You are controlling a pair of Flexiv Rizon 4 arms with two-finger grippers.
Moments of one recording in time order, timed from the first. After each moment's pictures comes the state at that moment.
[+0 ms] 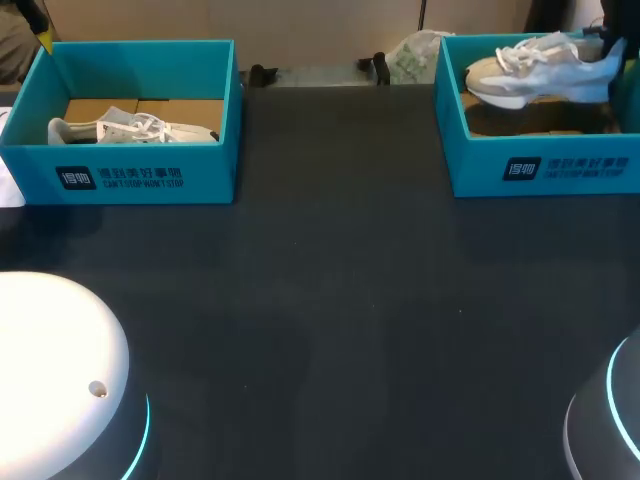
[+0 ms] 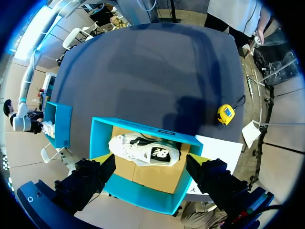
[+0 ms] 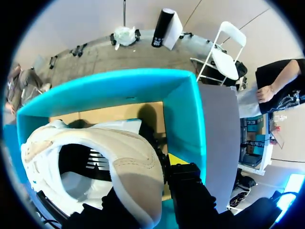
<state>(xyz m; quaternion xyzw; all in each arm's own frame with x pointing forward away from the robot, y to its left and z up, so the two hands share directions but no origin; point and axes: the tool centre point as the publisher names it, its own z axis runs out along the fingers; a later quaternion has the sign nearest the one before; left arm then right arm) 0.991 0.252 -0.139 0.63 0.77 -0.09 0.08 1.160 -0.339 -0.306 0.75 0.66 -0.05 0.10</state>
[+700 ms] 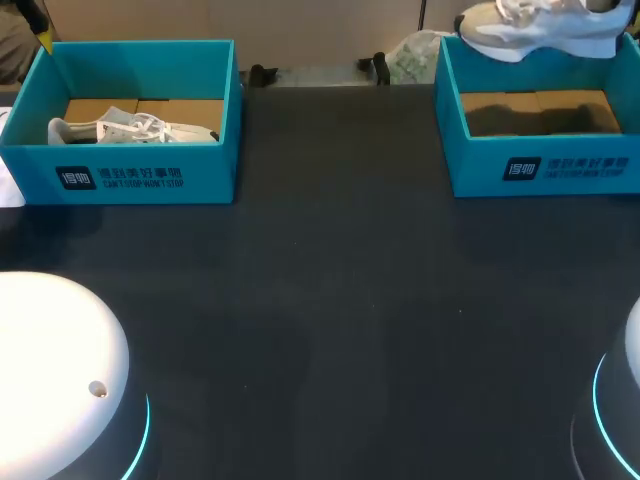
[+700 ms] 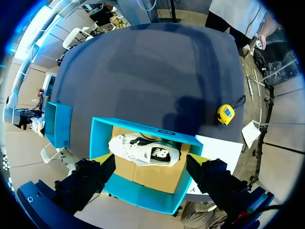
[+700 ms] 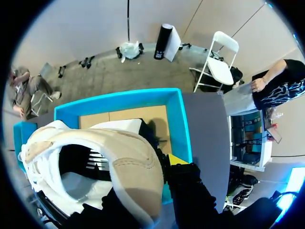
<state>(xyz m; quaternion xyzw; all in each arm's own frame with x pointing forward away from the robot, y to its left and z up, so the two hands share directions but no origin) 0.991 0.252 -0.139 0.63 0.77 -0.09 0.08 1.125 -0.300 -0.189 0.75 0.65 -0.01 0.12</state>
